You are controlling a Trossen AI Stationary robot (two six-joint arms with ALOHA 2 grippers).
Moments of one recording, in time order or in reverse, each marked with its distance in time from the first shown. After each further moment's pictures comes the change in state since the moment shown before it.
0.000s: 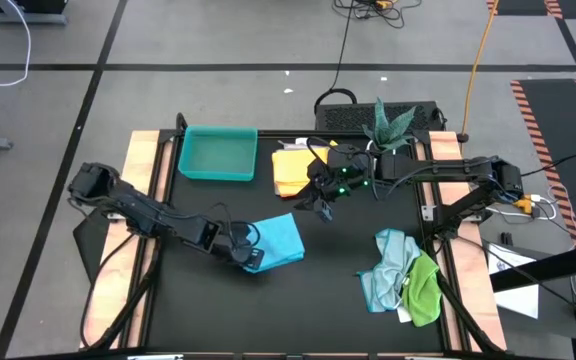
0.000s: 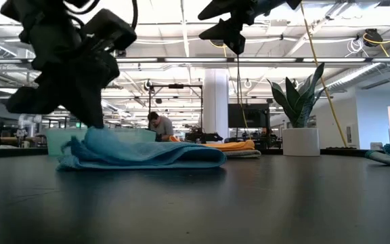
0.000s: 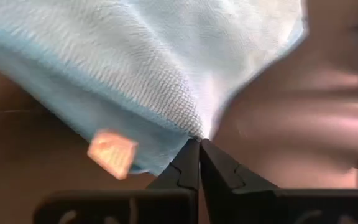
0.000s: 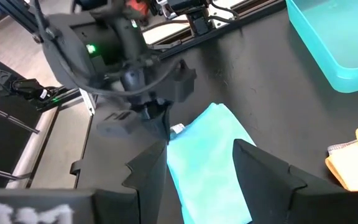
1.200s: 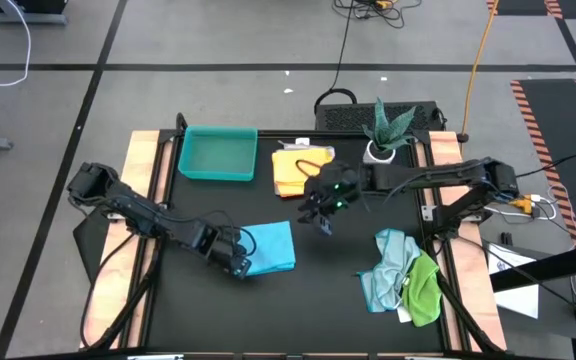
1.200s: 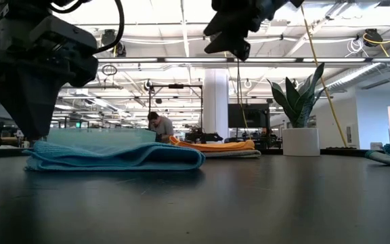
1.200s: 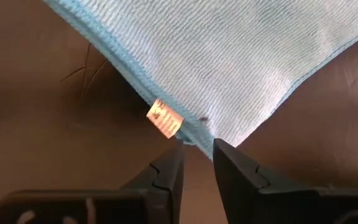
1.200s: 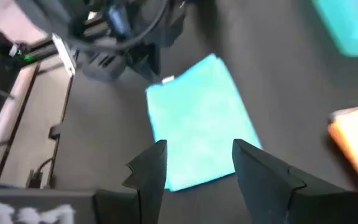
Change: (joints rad) left arm -0.048 -0.002 0.056 -0.317 0.079 0.093; right arm 0.079 0.050 0.001 -0.102 0.081 -0.049
